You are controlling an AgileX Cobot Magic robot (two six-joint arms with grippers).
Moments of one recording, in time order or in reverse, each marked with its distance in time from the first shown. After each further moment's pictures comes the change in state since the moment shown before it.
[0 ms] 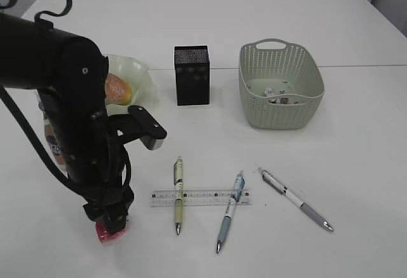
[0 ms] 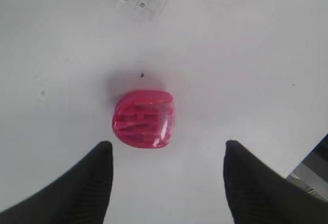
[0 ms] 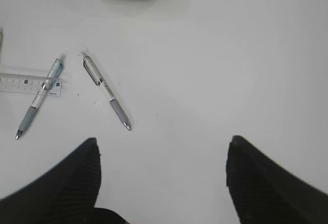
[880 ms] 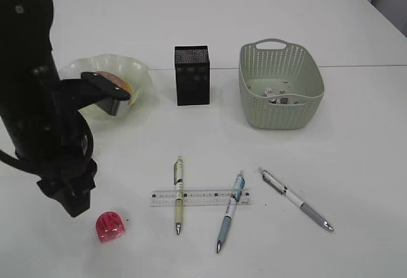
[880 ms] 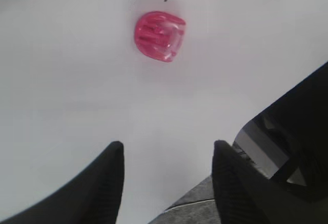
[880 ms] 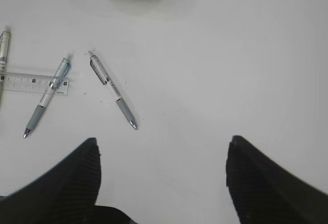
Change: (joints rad) left arm 0.047 -0.180 -0.021 0.008 0.226 -0.183; right arm 0.000 0.000 0.000 0.018 0.000 0.000
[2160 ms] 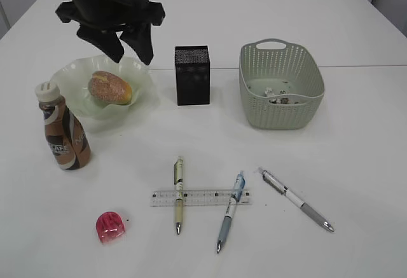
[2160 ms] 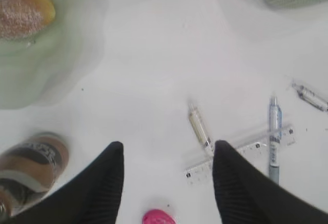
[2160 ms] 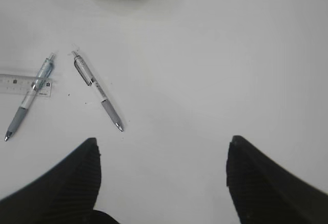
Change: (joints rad) left arm 0.098 0.291 -0.714 -0.038 0.000 -0.325; right arm 0.000 0.011 0.000 -0.045 -0.002 0.000
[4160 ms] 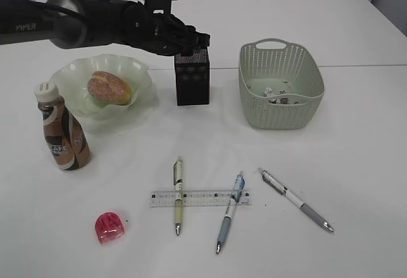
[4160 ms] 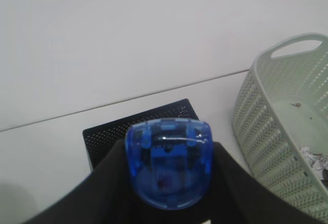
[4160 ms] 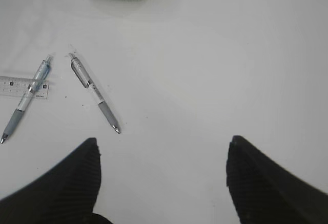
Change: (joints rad) left arm 0.000 0.367 0.000 0.015 -1.022 0.000; right arm 0.000 0.000 0.000 -0.006 -0.001 0.000
